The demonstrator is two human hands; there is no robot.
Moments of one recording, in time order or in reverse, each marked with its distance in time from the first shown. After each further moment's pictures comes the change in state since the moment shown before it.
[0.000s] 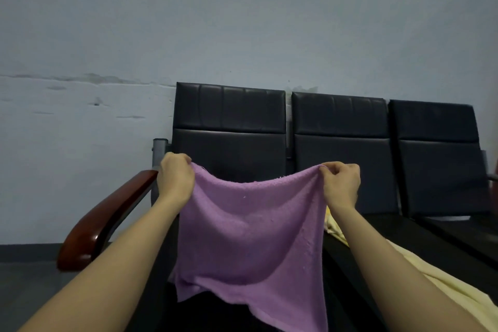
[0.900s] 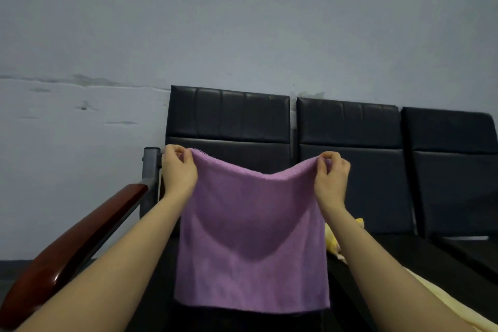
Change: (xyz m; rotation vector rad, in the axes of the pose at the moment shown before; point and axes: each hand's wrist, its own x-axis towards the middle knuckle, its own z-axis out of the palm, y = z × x) left_hand 0.066 0.008 0.060 -0.568 0.078 -0.208; right_hand 0.055 -0.002 0.069 0.217 -0.044 -0.134
